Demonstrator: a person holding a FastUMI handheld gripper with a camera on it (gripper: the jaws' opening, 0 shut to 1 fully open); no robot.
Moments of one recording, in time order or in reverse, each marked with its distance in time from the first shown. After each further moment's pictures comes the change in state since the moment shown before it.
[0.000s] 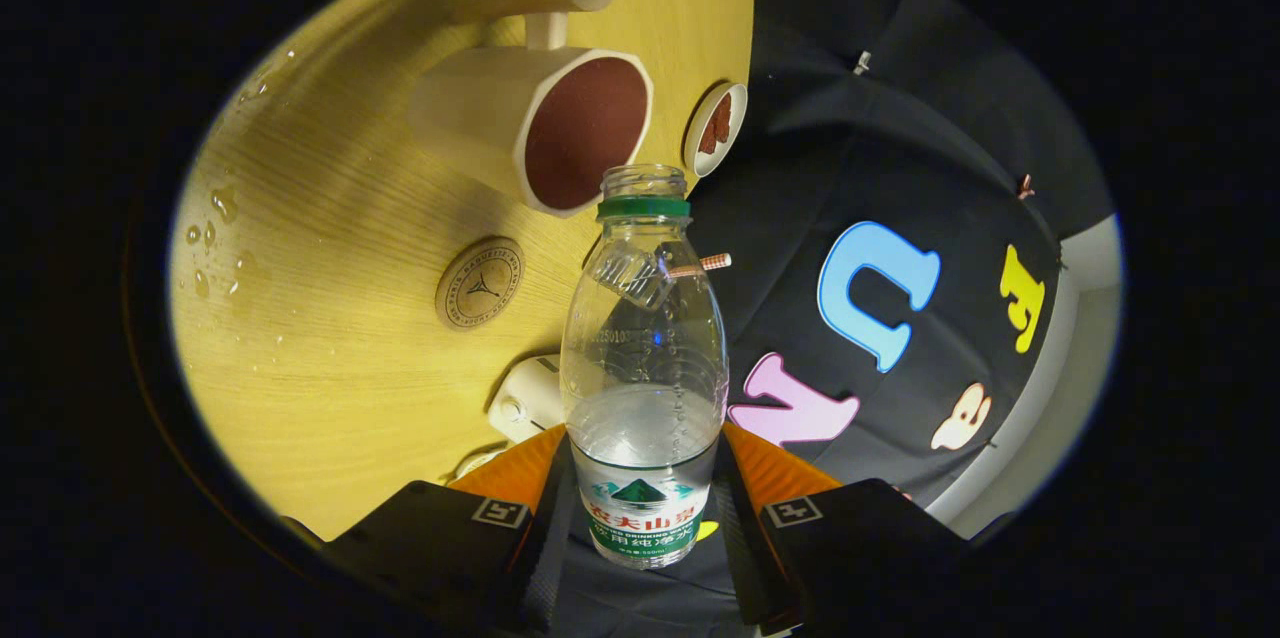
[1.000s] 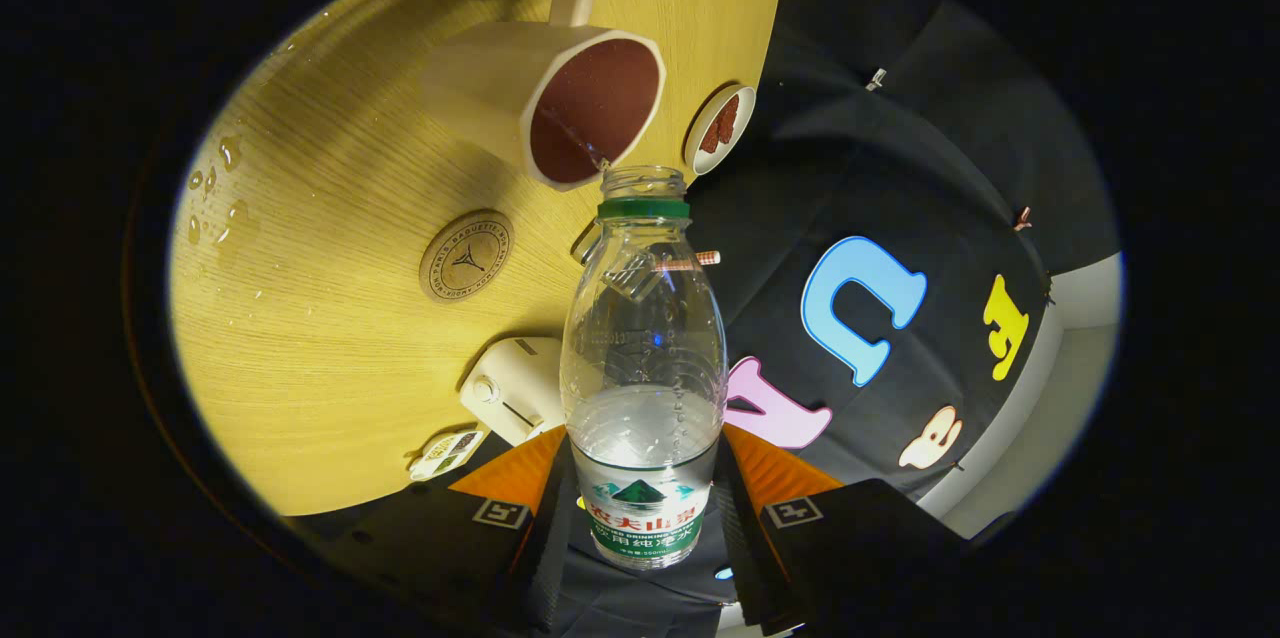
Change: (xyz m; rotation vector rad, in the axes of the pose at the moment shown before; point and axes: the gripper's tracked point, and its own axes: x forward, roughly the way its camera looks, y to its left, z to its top) arm 0.004 -0.025 -0.005 -0.199 0.012 -0.066
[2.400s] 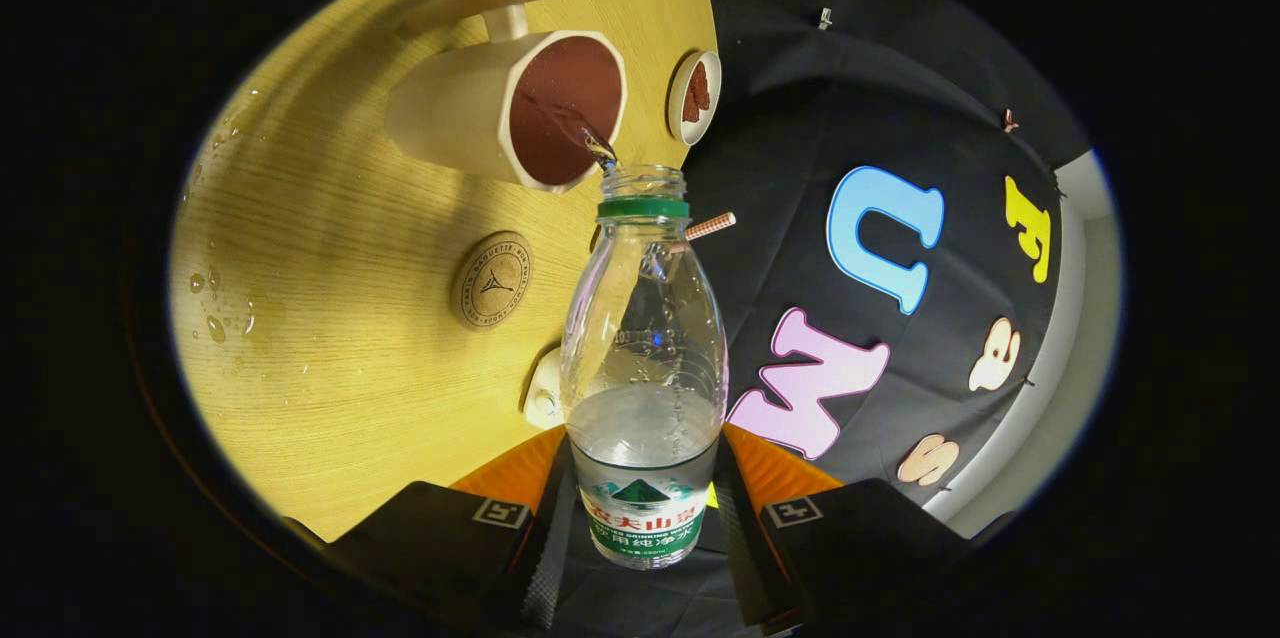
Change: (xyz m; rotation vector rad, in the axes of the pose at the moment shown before) arm -0.013 0.036 -0.004 0.274 0.060 0.089
